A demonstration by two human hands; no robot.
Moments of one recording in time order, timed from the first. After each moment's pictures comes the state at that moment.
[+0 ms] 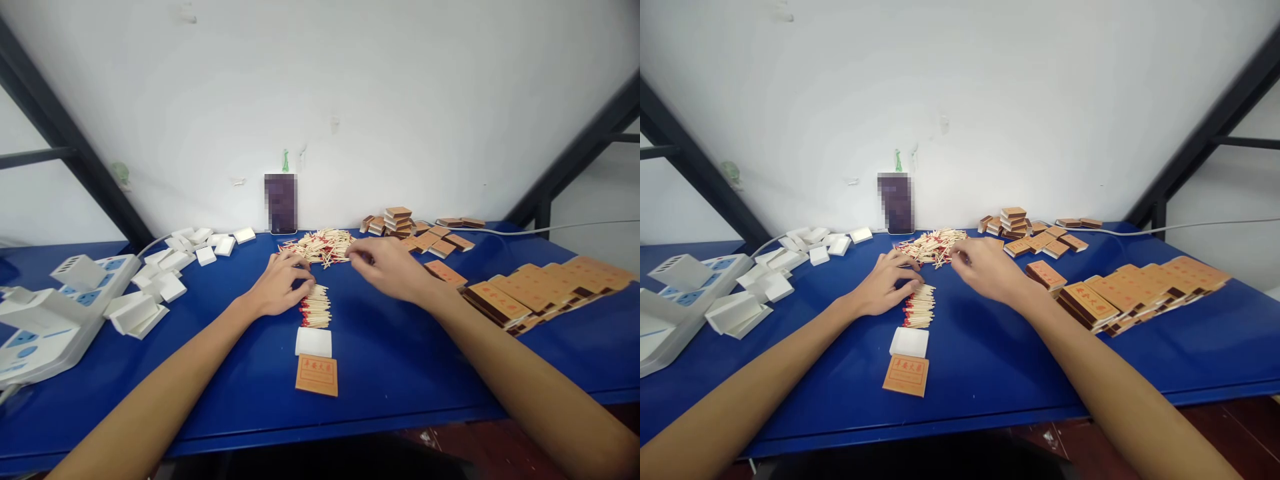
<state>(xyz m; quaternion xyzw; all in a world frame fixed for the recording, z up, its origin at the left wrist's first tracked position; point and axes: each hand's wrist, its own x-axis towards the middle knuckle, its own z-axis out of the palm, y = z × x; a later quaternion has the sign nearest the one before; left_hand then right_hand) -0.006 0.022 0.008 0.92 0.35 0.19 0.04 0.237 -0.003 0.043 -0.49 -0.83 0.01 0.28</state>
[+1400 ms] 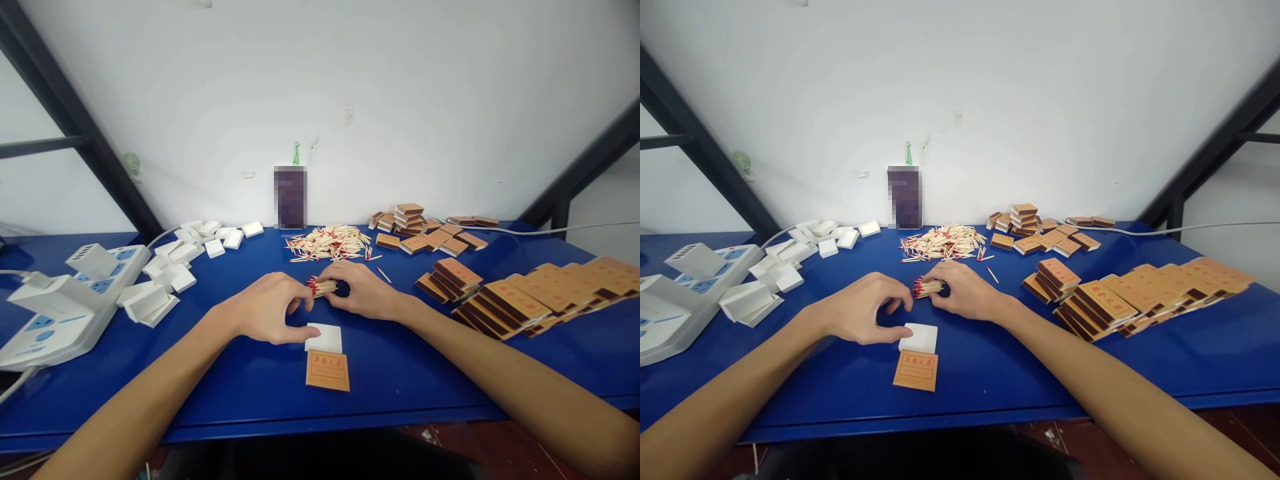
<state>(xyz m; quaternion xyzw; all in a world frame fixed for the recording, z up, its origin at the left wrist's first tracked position) -0.032 -0.027 0.035 0.94 0.29 0.10 0.15 0.201 0.000 -0.009 -0.32 -0.90 0.12 0.27</state>
